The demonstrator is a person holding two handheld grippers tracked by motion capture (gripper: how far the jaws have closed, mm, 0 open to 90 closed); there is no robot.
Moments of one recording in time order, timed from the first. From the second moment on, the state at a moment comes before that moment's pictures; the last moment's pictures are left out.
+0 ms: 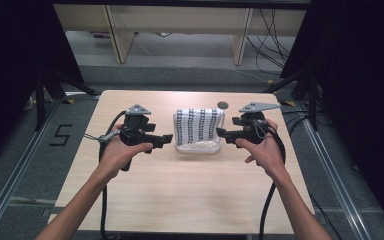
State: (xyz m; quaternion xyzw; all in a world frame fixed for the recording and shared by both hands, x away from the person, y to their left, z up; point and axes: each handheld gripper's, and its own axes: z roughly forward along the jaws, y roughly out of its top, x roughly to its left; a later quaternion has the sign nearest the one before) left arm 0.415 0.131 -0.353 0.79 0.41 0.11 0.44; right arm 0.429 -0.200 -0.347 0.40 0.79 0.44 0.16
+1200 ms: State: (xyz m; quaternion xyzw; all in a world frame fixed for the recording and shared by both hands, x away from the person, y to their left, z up) left arm 0.374 0.142 -0.397 0.80 0.39 0.12 0.44; right arm 0.398 -0.214 -0.379 0.39 0.80 0.44 0.15
